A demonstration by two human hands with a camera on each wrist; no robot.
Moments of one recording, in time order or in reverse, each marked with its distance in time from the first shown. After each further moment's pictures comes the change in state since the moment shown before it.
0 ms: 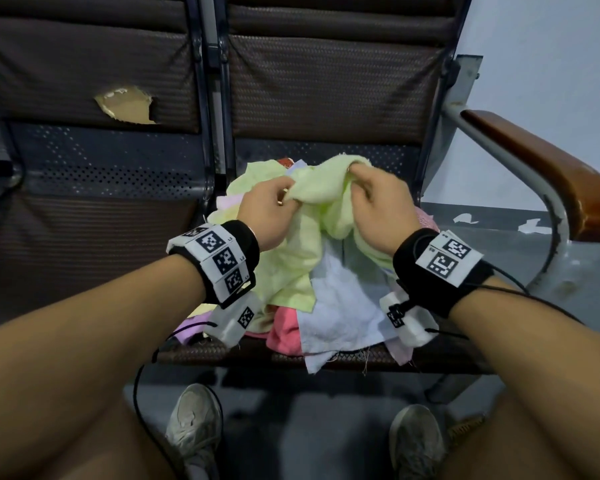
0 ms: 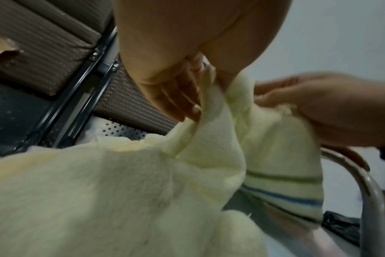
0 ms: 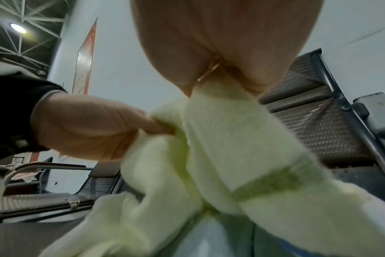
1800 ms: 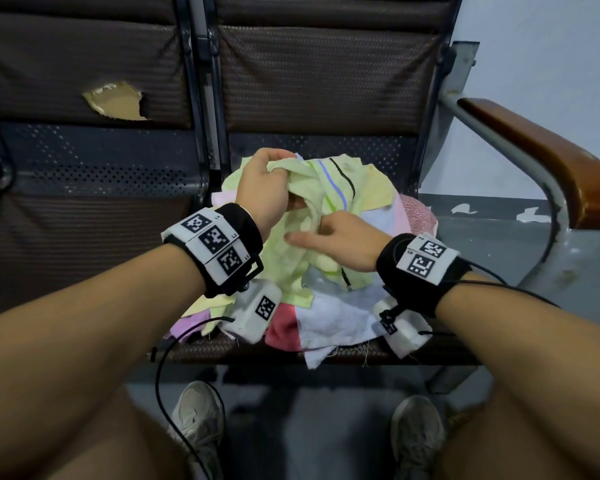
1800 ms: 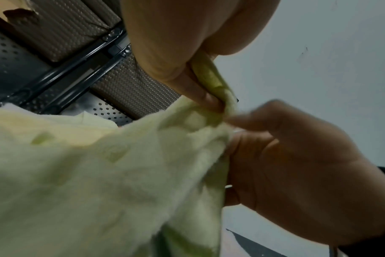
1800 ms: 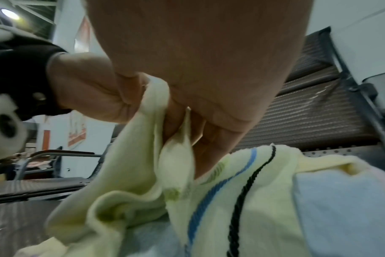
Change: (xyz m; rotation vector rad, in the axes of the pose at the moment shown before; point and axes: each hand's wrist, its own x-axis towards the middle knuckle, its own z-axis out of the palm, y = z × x) left_hand 0.001 0.030 0.000 -0.621 0.096 -0.224; right_hand -0.014 -0.001 0.028 0.100 -0.645 0.219
